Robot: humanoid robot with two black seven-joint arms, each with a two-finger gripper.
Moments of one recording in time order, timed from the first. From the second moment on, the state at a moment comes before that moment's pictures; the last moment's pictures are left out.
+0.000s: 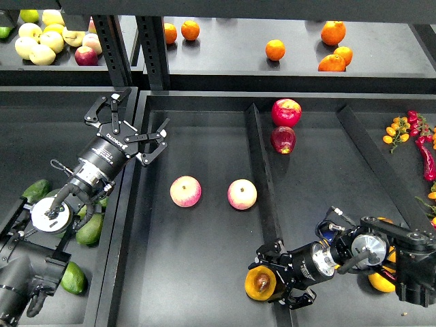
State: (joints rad) left arm -0.30 0.00 -1.47 -1.04 0.14 -0.49 0.31; right arm 0.70 -0.23 0.09 0.76 -0.09 0.58 -0.49
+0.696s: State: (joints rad) left arm -0.30 0.00 -1.47 -1.03 0.14 -0.49 0.31; right arm 0.69 -0.23 0.10 0.75 -0.10 0.58 -0.49
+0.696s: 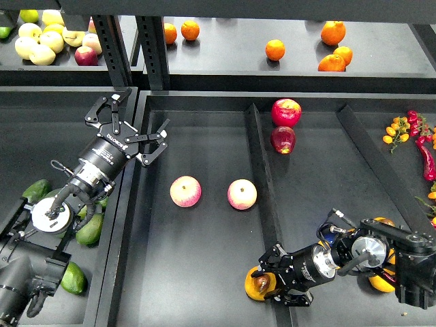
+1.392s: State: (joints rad) left arm -0.30 0.00 -1.47 -1.04 0.14 -0.49 0.31; right arm 0.65 -0.21 0.15 0.75 -0.09 0.58 -0.49
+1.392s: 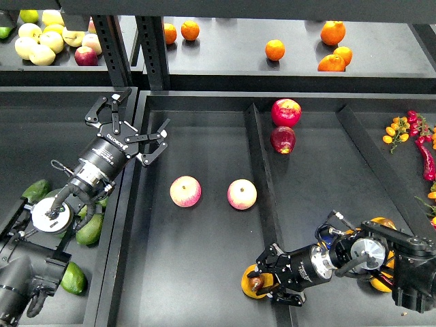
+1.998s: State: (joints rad) left arm -0.30 0.00 -1.47 -1.03 0.14 -0.49 0.31; right arm 0.67 -0.21 0.22 0.73 -0.04 0.58 -0.49
